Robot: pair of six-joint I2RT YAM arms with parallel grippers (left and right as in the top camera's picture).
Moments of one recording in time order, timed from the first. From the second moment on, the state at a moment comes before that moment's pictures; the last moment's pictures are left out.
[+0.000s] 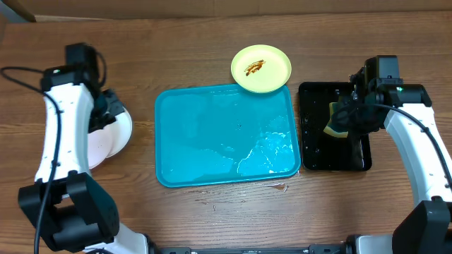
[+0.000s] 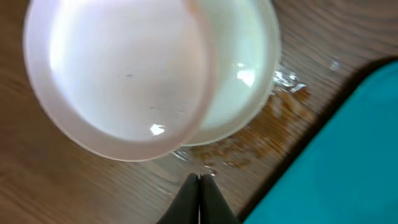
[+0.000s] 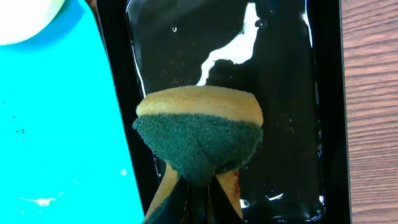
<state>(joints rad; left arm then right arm) 0.23 1.75 1.53 -1.21 -0.16 -0.36 -0.03 1.57 1.25 -0.98 -0.13 0.20</state>
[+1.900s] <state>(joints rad) -0.11 1.75 1.60 -0.81 0.37 -0.13 -0.03 1.57 1.25 -0.99 -0.13 0.20</state>
